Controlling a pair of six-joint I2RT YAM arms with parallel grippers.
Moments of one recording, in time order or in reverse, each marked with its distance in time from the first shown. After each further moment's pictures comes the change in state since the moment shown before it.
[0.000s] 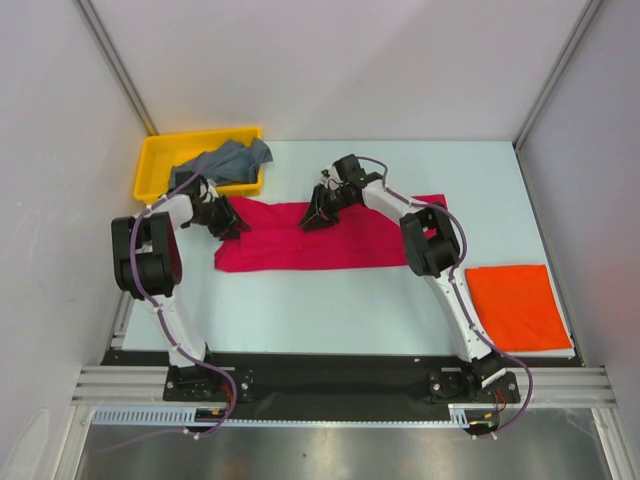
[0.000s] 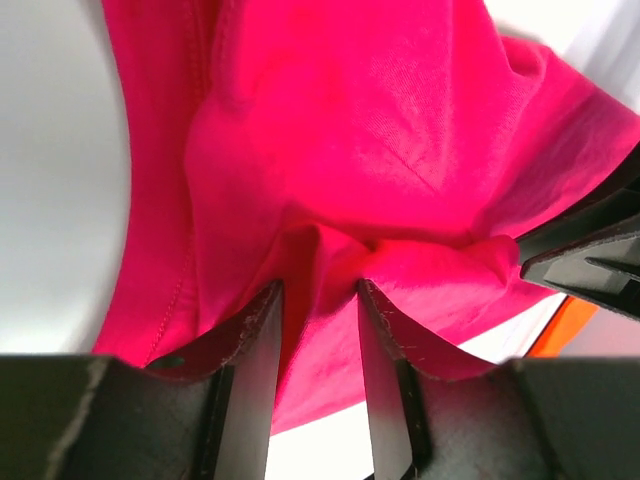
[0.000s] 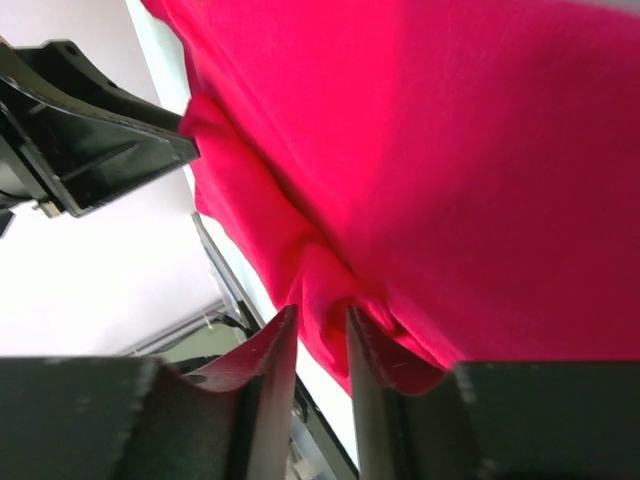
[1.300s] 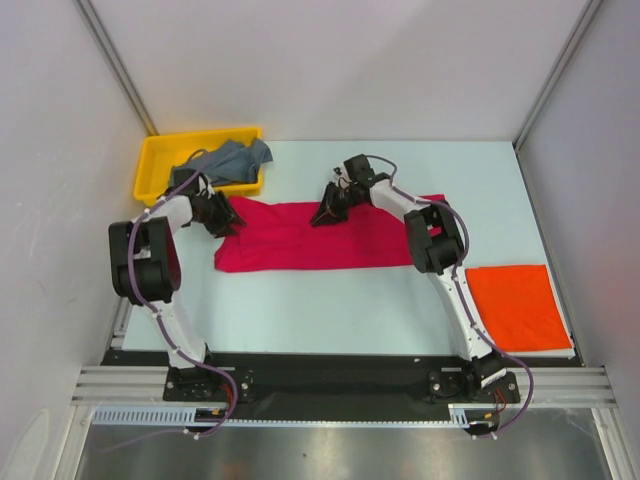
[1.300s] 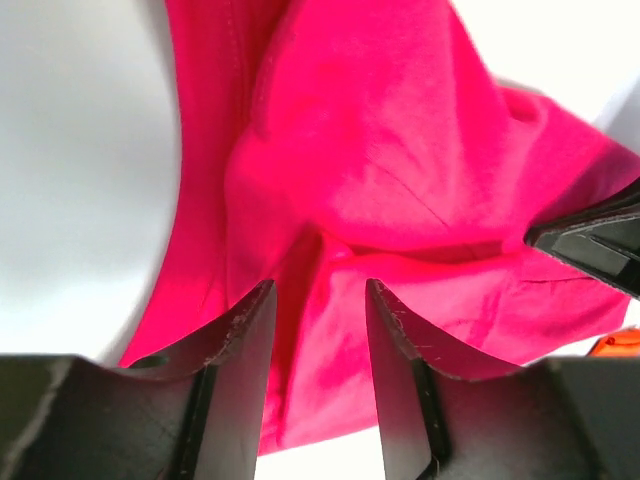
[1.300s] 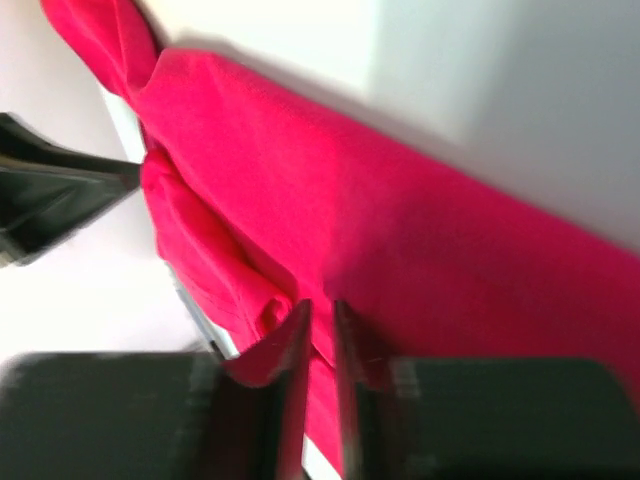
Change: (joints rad) left arm -0.008 -0.036 -0.029 0.065 -0.114 -0.025; right arm -0.051 0.021 -0.037 0.077 0.080 0.009
